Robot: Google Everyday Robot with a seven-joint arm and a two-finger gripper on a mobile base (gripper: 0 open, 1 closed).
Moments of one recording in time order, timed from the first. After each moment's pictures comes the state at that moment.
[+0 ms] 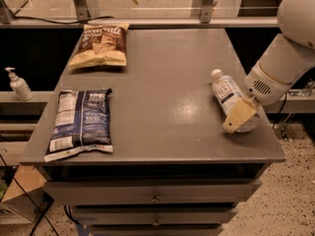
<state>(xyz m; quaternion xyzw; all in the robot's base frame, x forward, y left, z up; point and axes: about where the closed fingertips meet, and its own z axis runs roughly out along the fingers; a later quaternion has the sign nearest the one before) 0.492 -0.218 0.828 -0.38 0.92 0.08 0.08</state>
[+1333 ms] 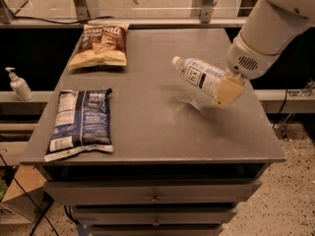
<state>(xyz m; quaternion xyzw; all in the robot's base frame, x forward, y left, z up) 0.513 -0.170 0.892 -0.49 0.86 0.02 0.13</state>
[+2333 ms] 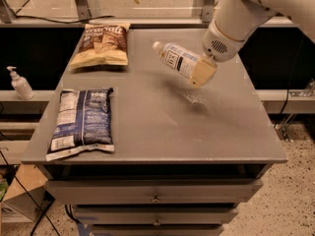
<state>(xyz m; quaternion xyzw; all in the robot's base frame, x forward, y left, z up) 0.588 -0.127 0.890 -0.49 0.85 0.05 0.18</state>
